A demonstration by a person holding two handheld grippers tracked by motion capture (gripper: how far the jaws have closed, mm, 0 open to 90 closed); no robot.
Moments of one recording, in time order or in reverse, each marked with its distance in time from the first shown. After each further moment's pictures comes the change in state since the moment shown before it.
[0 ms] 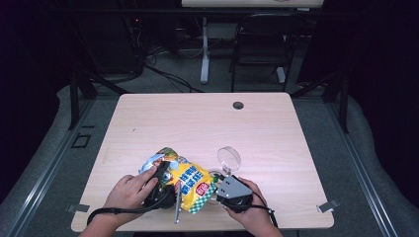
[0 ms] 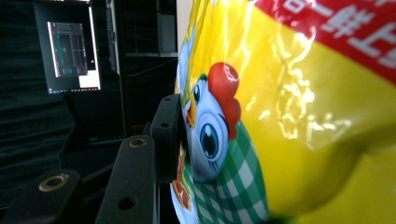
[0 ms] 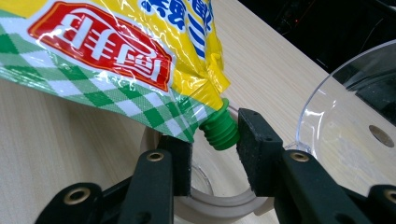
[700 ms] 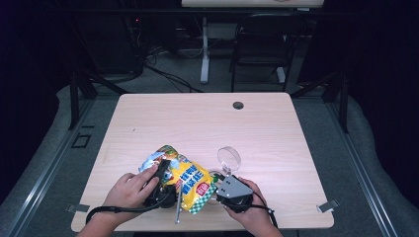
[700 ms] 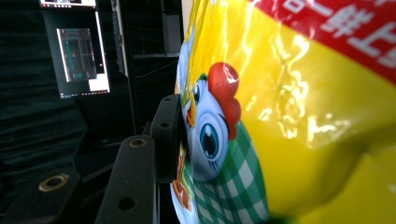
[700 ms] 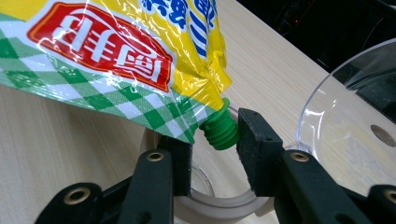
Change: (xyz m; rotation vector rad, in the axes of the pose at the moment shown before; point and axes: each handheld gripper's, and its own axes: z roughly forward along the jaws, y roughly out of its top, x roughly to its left) left arm 0.004 0.003 -0.002 0.013 0.024 0.055; right arm -0.001 0.000 0.000 -0.006 0.002 0.010
